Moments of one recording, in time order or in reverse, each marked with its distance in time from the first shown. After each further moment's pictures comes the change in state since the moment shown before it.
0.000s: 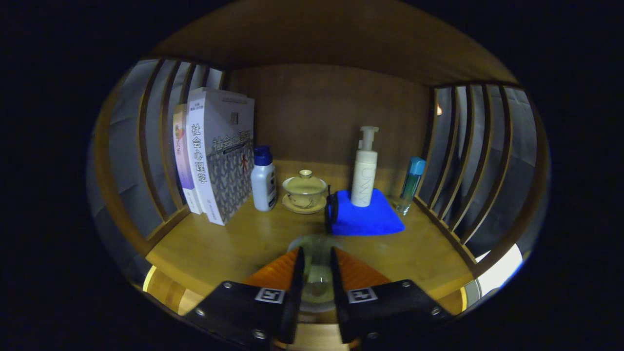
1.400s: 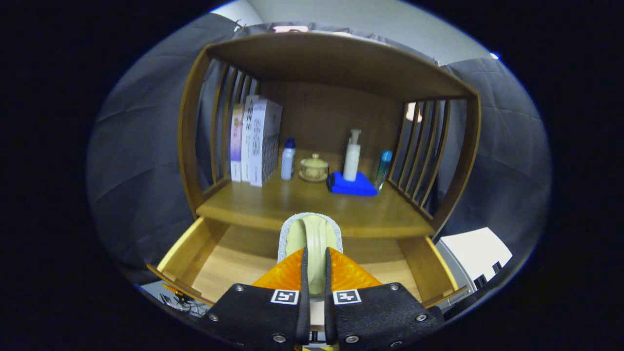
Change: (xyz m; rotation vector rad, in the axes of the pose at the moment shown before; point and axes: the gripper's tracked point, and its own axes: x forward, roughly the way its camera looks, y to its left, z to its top) arm -0.176 0.020 -0.021 -0.072 -0.067 -0.115
